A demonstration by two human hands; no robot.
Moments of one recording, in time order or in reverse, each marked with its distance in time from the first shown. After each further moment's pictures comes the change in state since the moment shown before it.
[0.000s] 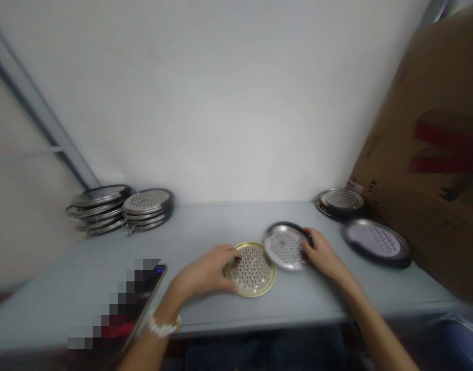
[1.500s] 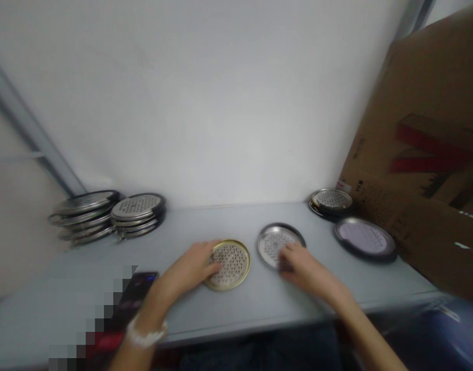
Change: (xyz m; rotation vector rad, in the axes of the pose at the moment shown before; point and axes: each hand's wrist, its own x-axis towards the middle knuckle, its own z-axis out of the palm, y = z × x) left_hand -0.008 0.001 -0.021 0.122 0.172 -0.151; right_hand -0.029 -0.092 -0.031 -0.272 -0.515 -0.186
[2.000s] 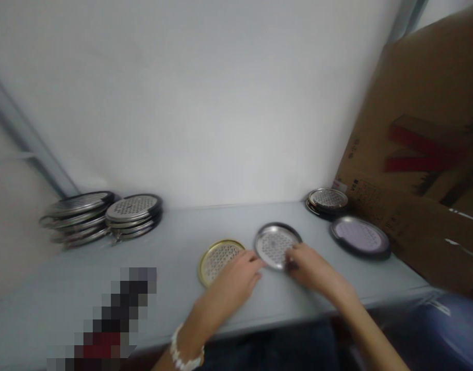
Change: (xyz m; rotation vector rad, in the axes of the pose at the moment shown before) left_hand 0.007 0.085 0.049 -0.007 0.012 0.277; right_hand -0.004 0.016 0.000 -0.064 0.018 0.075
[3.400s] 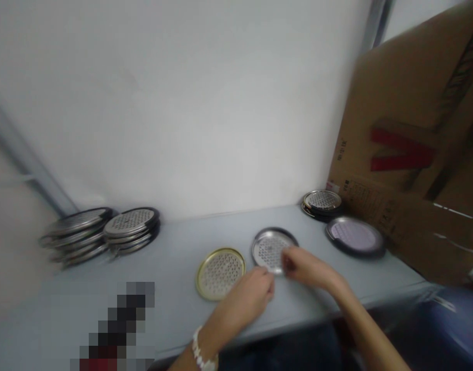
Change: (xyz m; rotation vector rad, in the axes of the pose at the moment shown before) left_hand 0.020 0.015 0.030 -0.023 -0.112 0.025; right_hand 0.011 0.020 0.005 0.230 -0.024 -0.055
